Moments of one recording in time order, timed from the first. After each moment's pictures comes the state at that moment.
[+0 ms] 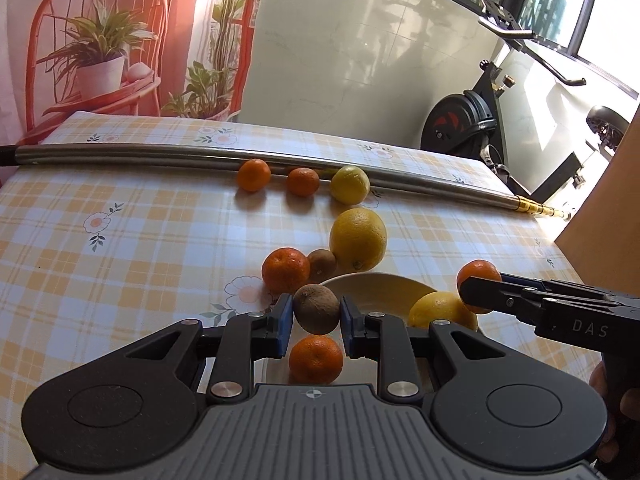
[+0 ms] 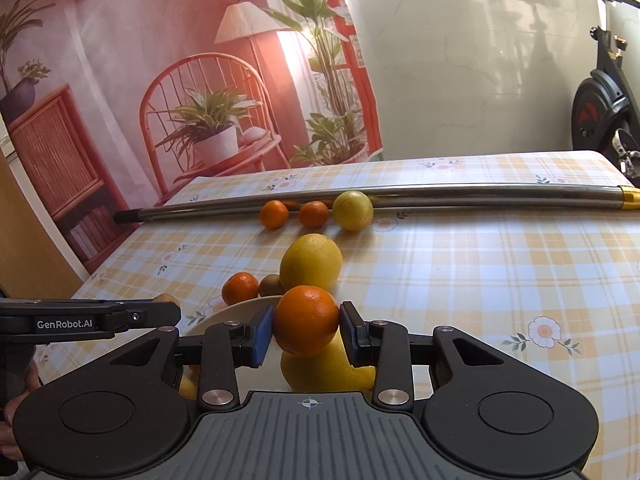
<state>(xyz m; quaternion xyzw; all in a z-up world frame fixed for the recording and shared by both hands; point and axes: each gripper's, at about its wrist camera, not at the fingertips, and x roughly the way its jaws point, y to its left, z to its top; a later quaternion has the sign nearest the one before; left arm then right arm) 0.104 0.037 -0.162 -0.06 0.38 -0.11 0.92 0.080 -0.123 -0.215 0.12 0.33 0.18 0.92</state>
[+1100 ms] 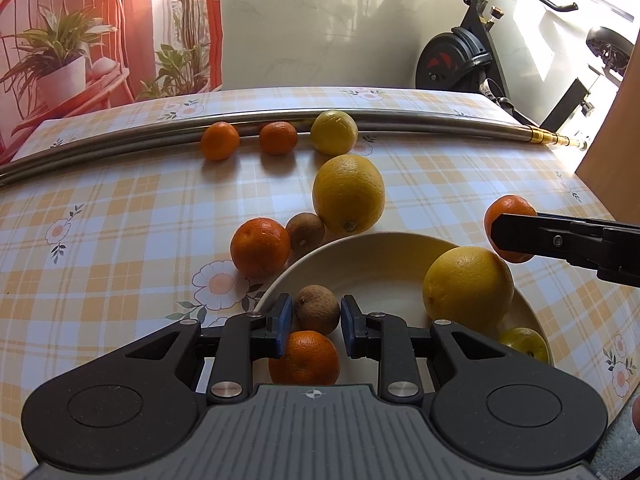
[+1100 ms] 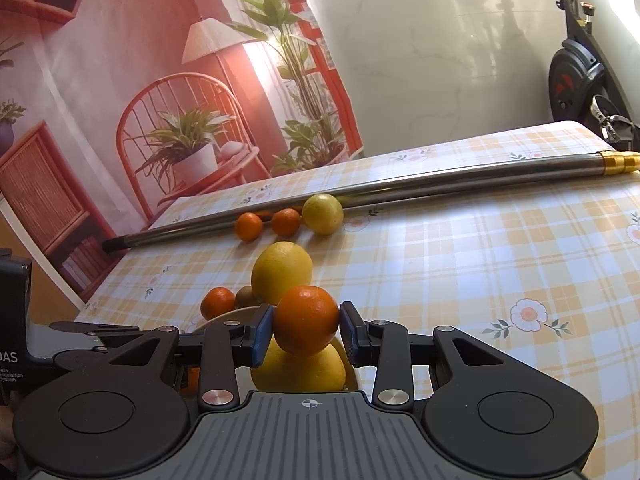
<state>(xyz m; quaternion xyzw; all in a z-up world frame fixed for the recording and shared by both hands) 0.125 0.005 -0.193 0.02 0.43 -0.12 0.90 0.088 -0.145 -0.229 0.17 0.33 0.15 0.92</state>
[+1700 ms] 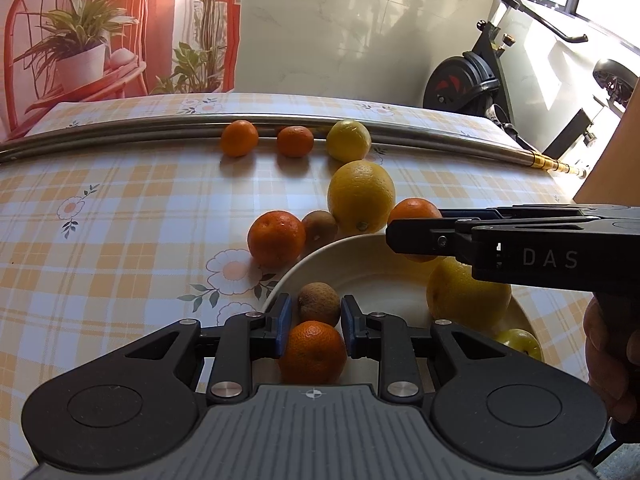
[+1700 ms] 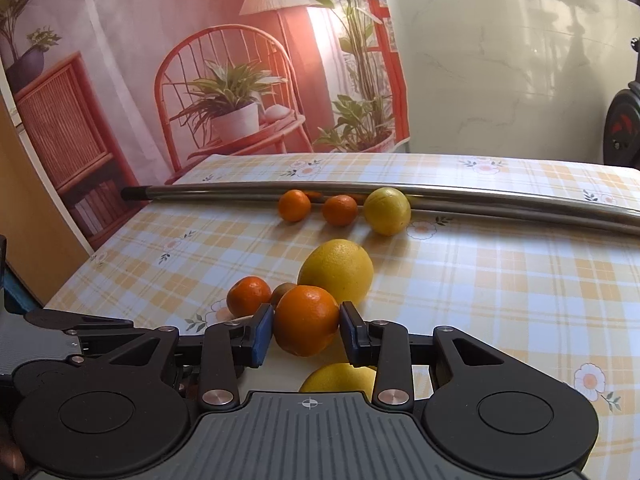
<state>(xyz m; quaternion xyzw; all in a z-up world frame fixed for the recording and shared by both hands) 0.117 0.016 -0.196 -0.02 0.41 -0.11 0.90 0.129 -0.091 -0.226 0.09 0.35 0.22 0.91</state>
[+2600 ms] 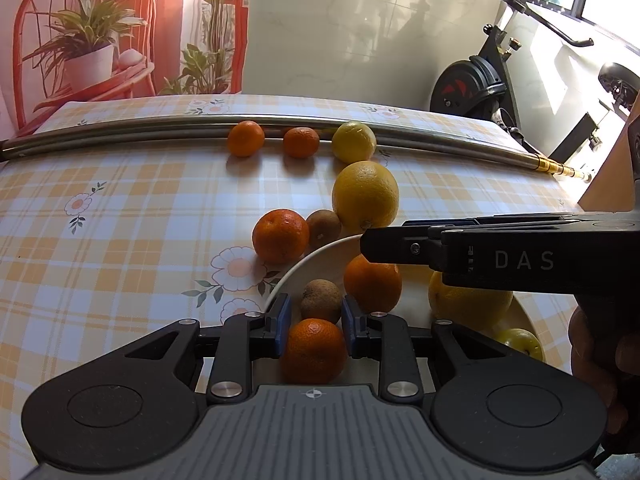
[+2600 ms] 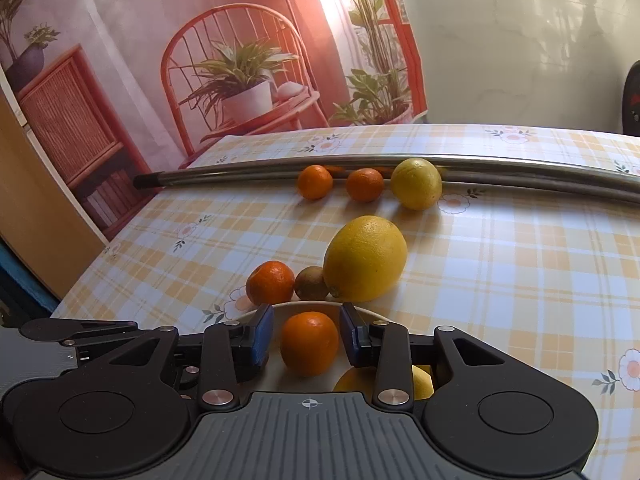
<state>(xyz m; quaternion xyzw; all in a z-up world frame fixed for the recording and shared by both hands) 0.112 0.016 -0.195 -0.02 0.41 -0.10 0.91 0.141 -0.078 -0.236 0.11 0.38 0.24 0.89</state>
